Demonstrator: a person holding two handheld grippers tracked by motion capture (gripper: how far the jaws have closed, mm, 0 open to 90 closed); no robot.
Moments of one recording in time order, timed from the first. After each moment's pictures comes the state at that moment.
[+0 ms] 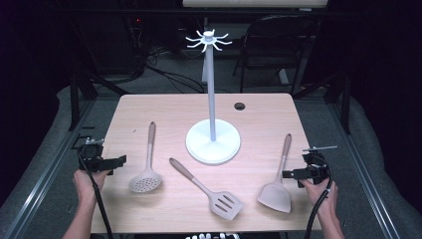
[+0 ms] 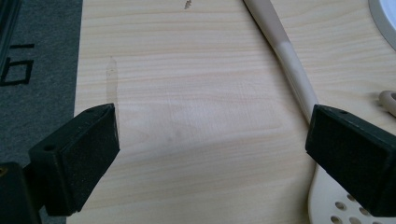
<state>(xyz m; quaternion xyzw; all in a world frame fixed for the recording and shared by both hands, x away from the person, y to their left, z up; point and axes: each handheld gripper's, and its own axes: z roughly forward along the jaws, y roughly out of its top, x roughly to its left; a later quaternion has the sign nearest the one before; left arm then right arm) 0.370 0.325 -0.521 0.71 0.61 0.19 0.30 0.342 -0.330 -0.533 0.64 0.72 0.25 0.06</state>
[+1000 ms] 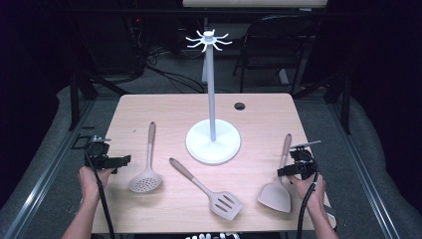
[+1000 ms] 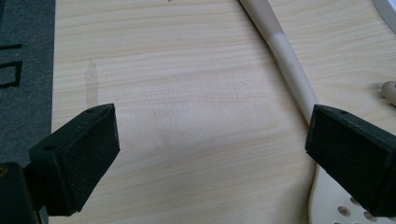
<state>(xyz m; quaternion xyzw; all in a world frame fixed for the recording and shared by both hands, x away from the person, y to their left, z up) 0.380 0.315 -0.527 0.73 0.60 0.18 0.28 0.363 -0.299 -0.541 0.66 0.72 0.21 0.05</state>
